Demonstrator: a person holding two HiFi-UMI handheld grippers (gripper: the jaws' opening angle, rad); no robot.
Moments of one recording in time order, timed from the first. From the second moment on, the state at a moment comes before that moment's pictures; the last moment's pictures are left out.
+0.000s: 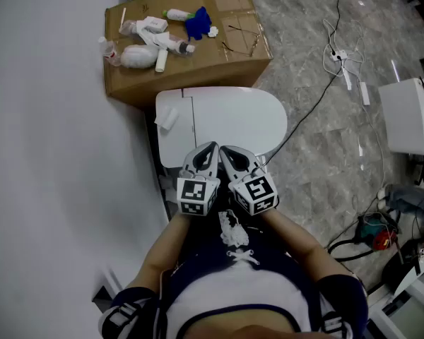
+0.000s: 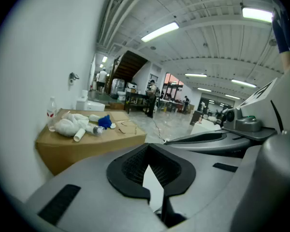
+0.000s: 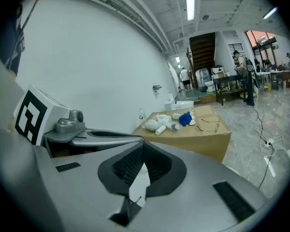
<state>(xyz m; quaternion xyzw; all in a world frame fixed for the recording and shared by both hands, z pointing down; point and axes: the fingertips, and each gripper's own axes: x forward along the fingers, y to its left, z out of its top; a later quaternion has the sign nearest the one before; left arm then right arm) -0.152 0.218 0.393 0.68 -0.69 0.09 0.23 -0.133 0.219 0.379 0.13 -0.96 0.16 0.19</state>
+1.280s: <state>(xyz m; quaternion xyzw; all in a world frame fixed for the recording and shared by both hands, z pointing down) -0.065 0.098 0.491 0.70 -0.61 0.18 0.31 -0.025 0.099 0.503 0.18 -0.90 0.34 0.22</state>
